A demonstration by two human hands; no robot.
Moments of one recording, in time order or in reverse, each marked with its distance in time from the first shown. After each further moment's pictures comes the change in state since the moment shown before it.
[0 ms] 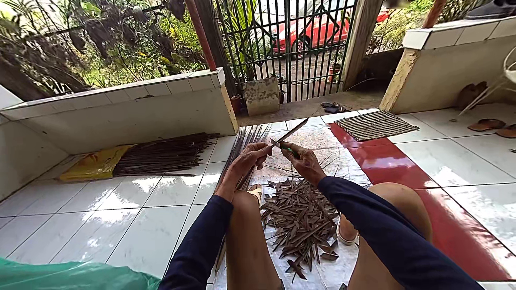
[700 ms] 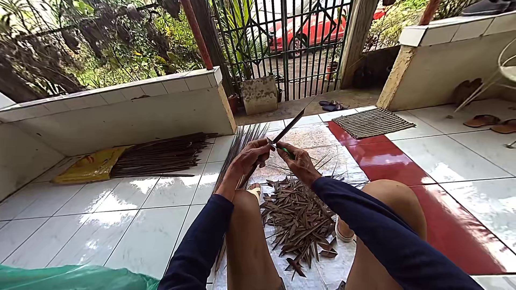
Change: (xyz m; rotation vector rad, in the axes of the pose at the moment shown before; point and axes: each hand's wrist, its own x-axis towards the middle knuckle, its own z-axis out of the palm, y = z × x) left_hand 0.006 0.005 0.011 -0.128 -0.050 0.022; right_hand -0.005 -0.004 0.012 0.110 0.019 0.063
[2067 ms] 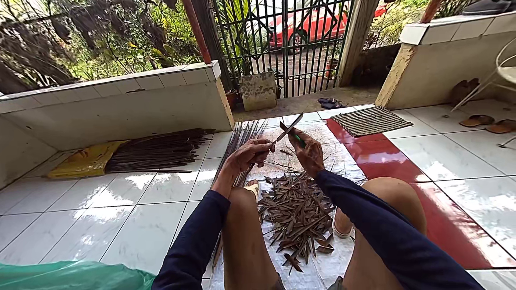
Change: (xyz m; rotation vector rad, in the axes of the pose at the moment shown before) left_hand -0.007 0.002 -0.005 -0.066 -0.109 -0.094; right_hand 0.008 0.001 -0.018 -0.182 0.264 0.018
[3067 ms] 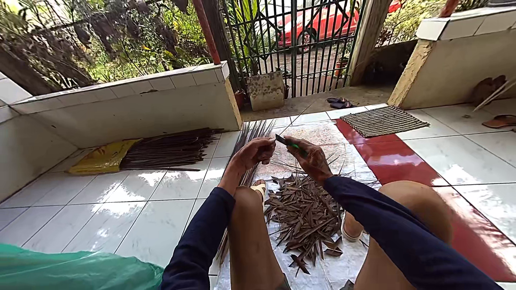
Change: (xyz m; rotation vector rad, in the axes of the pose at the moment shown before) left_hand -0.004 0.001 -0.010 -0.119 -0.004 -0.007; right_hand -0.013 -0.002 0.007 0.061 -0.160 -0.226
